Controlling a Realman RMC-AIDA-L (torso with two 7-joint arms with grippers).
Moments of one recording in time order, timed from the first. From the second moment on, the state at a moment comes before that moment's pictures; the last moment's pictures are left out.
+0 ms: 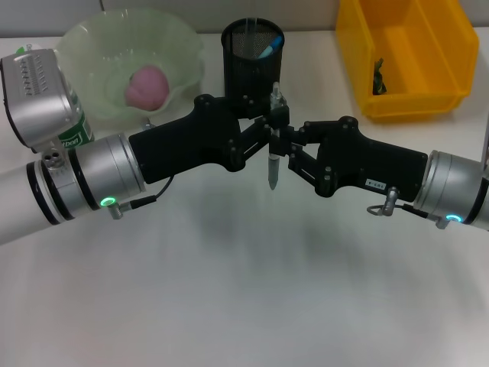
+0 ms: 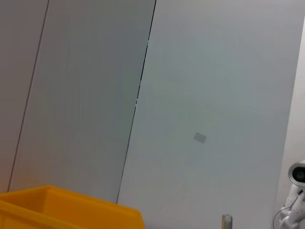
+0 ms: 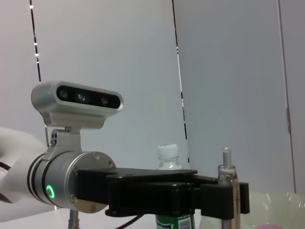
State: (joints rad) left arm -0.75 -2.07 -0.07 0.05 2.40 1.52 -0.86; right arm 0.62 2.09 -0.83 -0.18 -1.58 -1.45 0.81
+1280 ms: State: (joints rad) left arm -0.74 -2.07 -0.18 0.05 2.39 1.50 -0.86; right arm 0.51 2.08 -0.81 -0.22 -1.53 -1.47 0.83
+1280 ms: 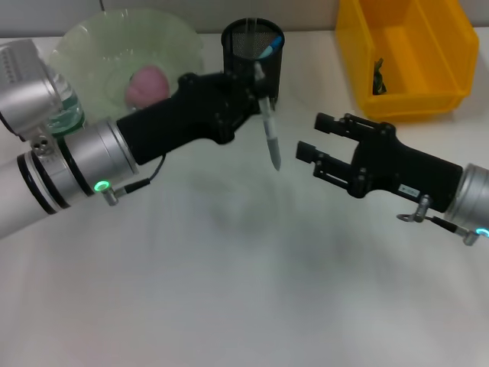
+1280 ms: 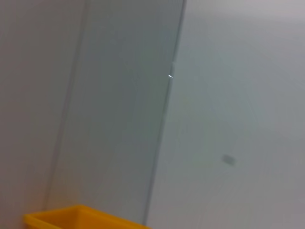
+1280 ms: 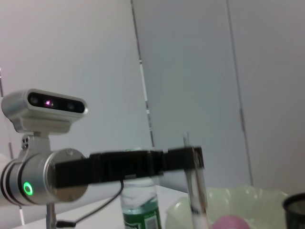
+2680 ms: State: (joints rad) left arm -0.77 -2.08 -0.77 -0.38 2.38 0.91 -0.20; right arm 0.44 2.09 -0.76 -0.18 -1.52 -1.45 0.82
